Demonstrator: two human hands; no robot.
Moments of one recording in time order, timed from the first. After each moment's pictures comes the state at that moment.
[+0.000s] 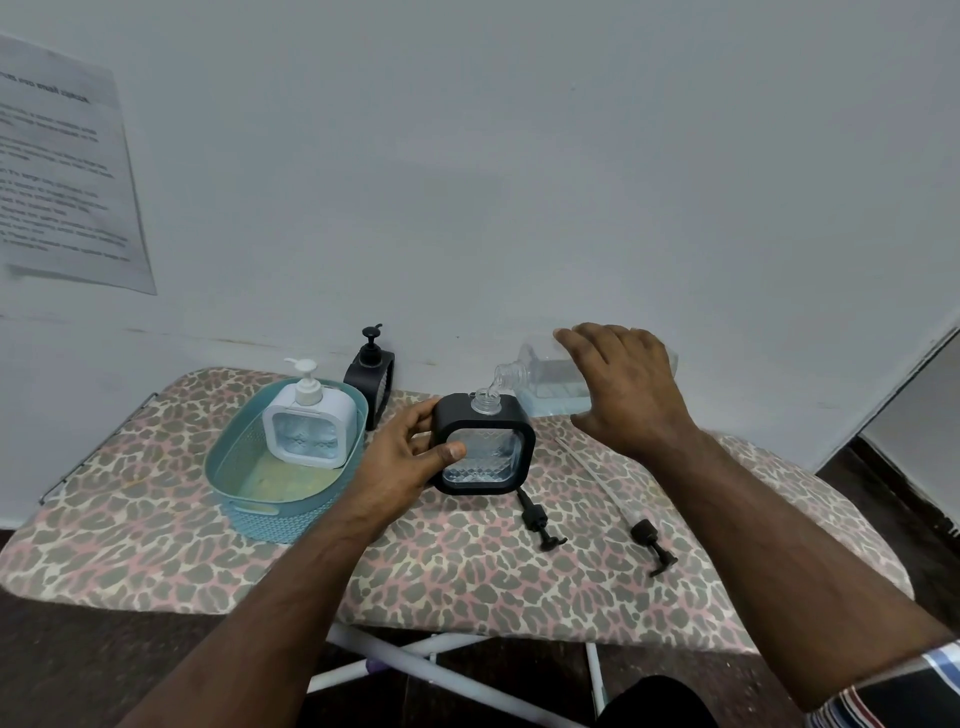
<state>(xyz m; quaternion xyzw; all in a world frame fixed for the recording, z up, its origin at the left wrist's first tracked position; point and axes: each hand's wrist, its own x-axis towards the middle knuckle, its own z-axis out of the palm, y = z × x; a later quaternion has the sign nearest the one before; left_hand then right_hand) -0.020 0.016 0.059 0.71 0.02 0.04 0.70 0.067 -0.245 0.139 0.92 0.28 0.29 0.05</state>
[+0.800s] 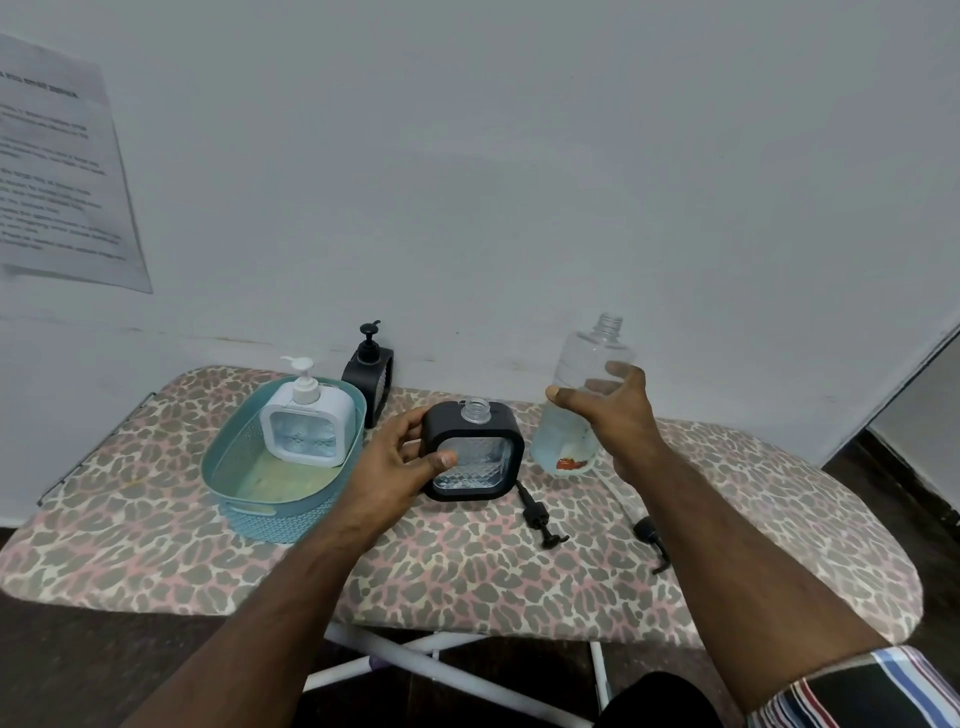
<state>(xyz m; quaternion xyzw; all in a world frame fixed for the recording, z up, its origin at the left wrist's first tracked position) -0.022 0.022 0.046 0.72 0.02 0.05 0.69 0.077 -0.236 0.094 0.78 -0.05 0.05 -0.62</state>
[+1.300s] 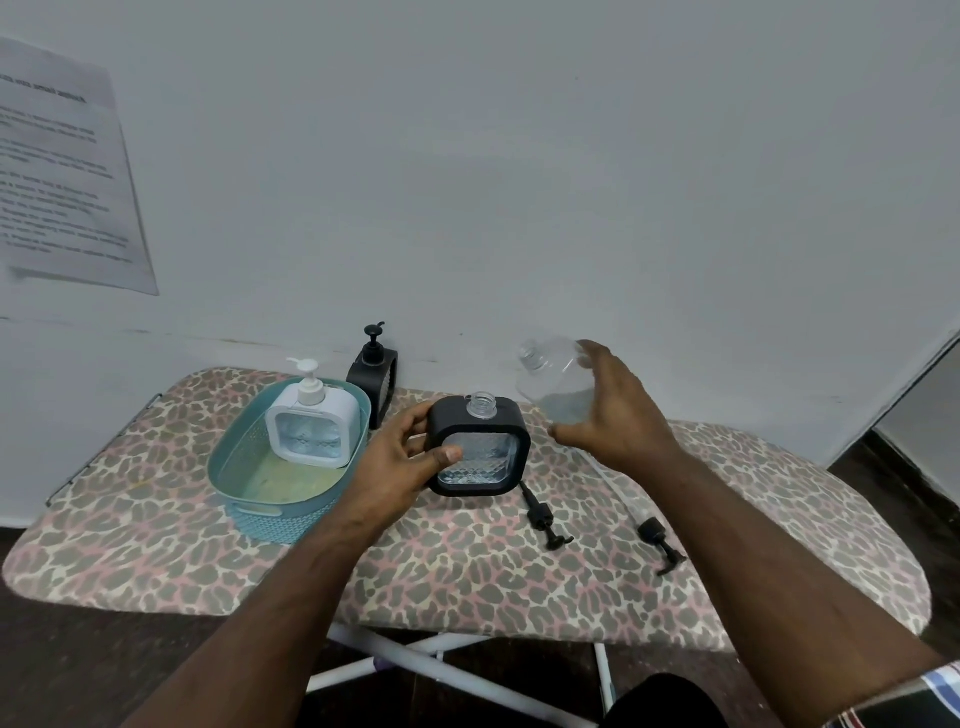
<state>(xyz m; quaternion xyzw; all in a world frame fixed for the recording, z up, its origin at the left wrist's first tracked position) -0.021 0.022 0.053 0.71 0.01 0.06 0.70 0.056 -0.235 0.116 0.94 0.16 0.11 -0.27</state>
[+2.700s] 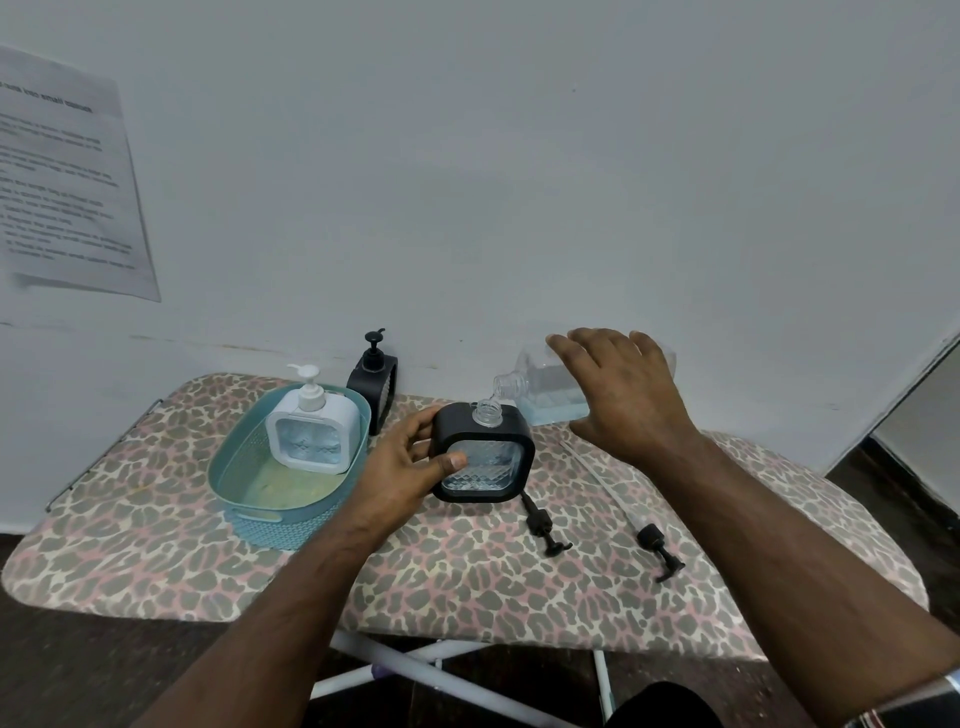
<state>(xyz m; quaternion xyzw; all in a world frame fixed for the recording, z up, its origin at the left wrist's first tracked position) -0.018 0.020 0.050 0.71 0.01 0.05 0.70 0.059 -0.237 0.145 0.93 0.27 0.25 0.07</state>
